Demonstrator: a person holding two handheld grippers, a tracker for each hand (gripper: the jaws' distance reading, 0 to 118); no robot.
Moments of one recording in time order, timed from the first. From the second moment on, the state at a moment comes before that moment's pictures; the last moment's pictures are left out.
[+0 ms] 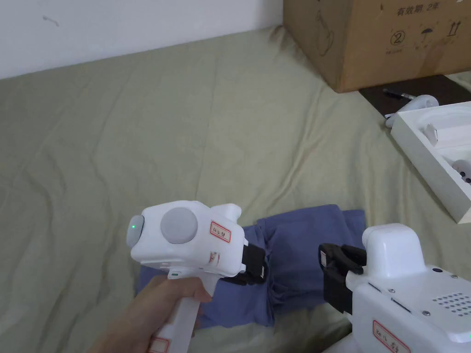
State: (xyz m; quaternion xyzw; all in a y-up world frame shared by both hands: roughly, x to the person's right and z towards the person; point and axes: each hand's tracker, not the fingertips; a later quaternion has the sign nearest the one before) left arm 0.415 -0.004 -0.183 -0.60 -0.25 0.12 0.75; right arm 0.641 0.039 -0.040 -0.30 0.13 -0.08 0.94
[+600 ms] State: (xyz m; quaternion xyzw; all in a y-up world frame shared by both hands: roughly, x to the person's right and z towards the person) left arm 0.182 0.008 -0.117 -0.55 -0.18 0.32 0.75; right arm 0.587 0.050 -0.069 -0.29 0.18 -0.05 0.94
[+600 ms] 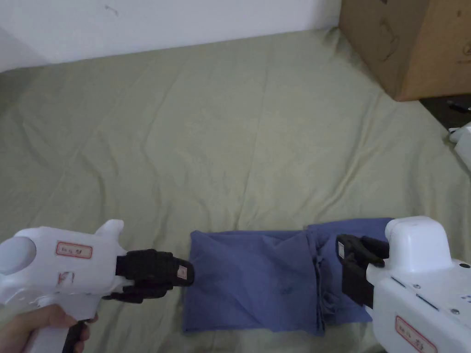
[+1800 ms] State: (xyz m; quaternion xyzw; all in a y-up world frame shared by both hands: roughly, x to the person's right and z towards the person) left arm 0.198 -0.082 -0.181 -0.54 -0.24 0.45 0.67; right arm 0.585 0.077 -0.080 -0.27 0.16 -0.08 0.95
